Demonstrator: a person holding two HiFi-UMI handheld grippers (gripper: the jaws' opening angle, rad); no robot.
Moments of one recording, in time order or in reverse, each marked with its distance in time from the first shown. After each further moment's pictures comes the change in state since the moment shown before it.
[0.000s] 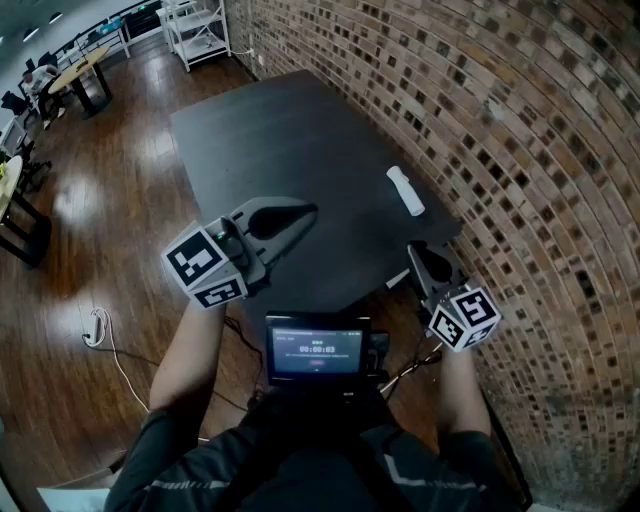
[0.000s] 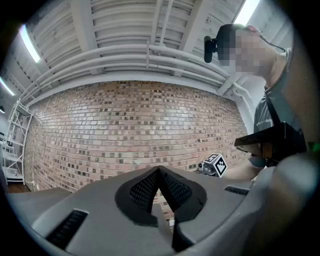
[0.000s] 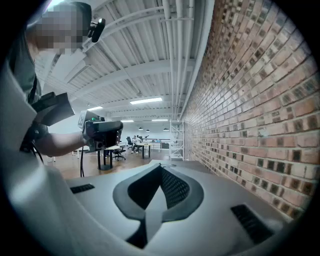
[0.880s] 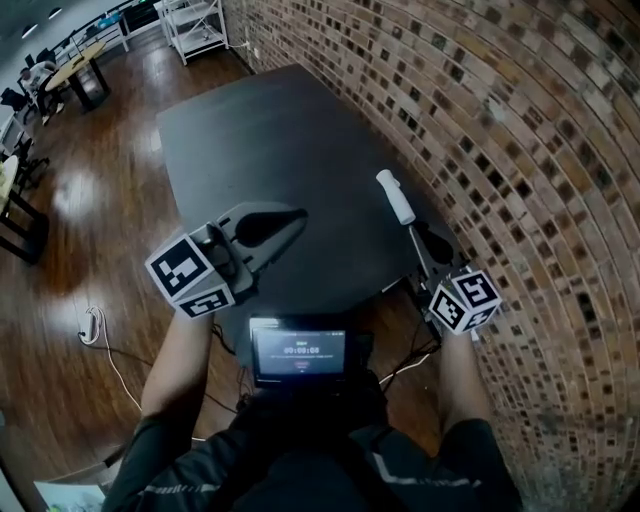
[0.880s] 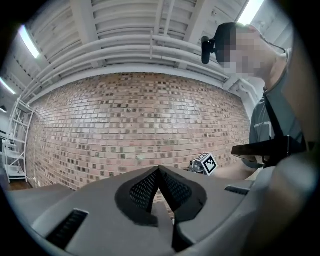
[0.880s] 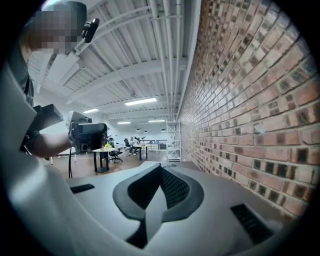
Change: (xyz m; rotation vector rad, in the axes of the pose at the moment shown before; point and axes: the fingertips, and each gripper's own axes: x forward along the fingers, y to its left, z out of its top) left arm 0.066 0.033 -0.027 -0.005 0.064 0.042; right arm 0.043 -0.113 0.001 0.033 -0.021 0.006
